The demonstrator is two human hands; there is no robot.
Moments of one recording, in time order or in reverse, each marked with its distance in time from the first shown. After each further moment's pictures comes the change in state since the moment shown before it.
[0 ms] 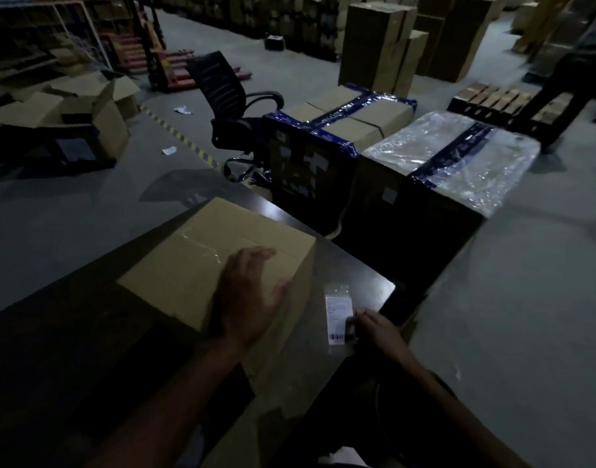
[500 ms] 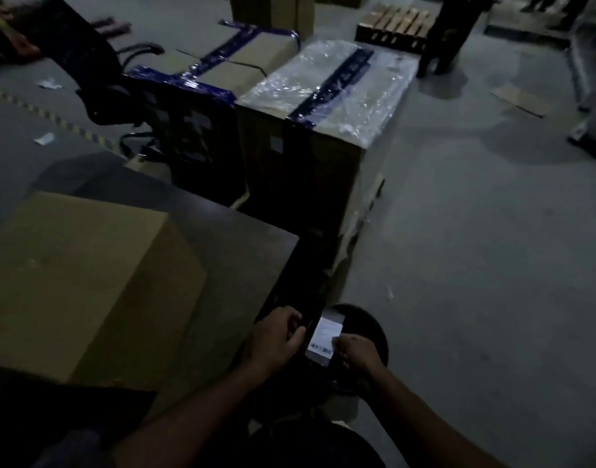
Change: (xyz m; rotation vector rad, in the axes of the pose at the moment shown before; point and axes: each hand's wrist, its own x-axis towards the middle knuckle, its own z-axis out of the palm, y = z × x) left_hand -0.113 0.115 0.210 -0.204 -0.743 -0.075; right_hand -0.031 0.131 -0.151 0.199 0.365 0.447
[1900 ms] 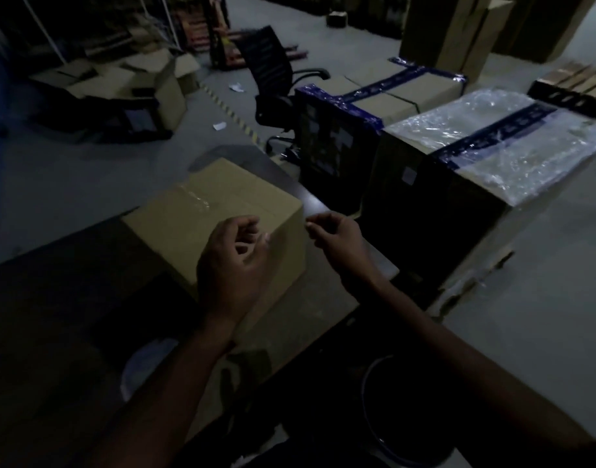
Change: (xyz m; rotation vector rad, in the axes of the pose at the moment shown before) left_hand -0.085 0.018 -0.193 -0.103 1.093 -0.091; right_hand -0.077 -0.160 0.184 -0.318 -0.576 -0.984
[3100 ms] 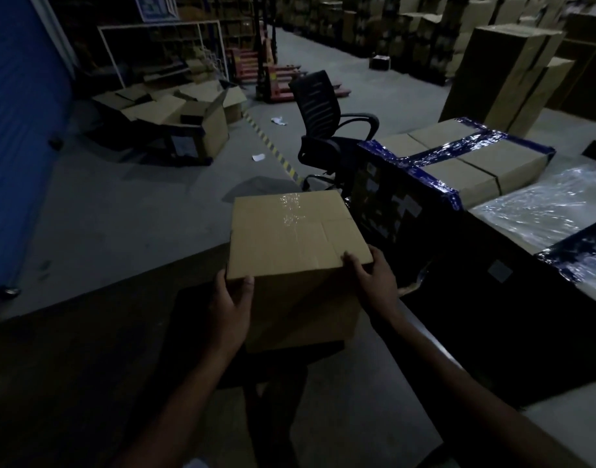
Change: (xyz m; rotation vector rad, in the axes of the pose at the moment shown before) left_hand 0.165 -0.156 -0.018 -0.157 -0.076 -0.556; right_hand 0.193 0.015 0.101 -0.260 0.143 0.004
